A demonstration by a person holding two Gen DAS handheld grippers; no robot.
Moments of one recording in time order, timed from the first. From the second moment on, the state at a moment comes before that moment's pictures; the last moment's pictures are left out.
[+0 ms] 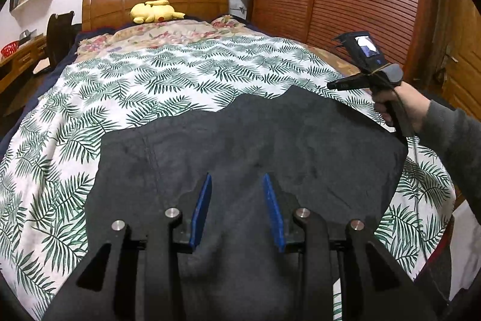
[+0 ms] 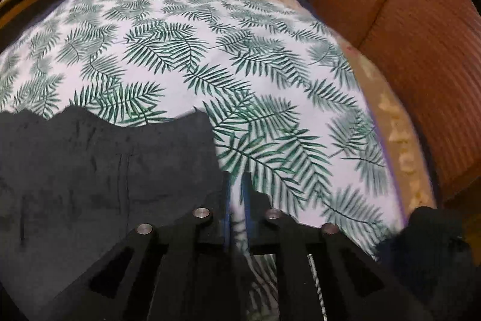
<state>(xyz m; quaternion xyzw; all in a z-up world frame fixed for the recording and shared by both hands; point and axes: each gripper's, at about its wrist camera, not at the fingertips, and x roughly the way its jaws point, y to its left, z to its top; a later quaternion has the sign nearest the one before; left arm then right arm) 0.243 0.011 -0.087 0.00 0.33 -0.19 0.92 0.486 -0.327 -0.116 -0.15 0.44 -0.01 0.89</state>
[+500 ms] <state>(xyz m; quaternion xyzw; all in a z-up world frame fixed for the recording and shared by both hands) 0.221 -0.007 -0.087 0.01 0.33 -0.19 0.92 0.318 -0.309 -0.117 -0.13 0.43 0.13 0.89</state>
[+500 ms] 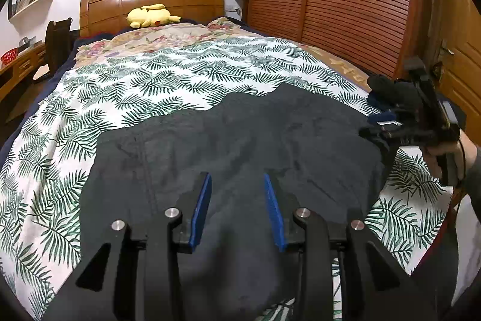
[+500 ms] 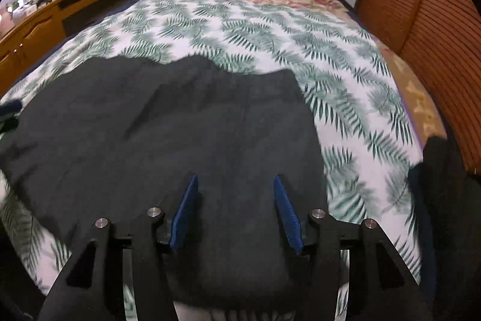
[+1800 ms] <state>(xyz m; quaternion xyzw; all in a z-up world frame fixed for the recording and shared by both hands) 0.136 0.086 -0.154 -0.04 0.40 0.02 0.91 0.292 -0.365 -0.179 -0.04 0.39 0.14 0.91</state>
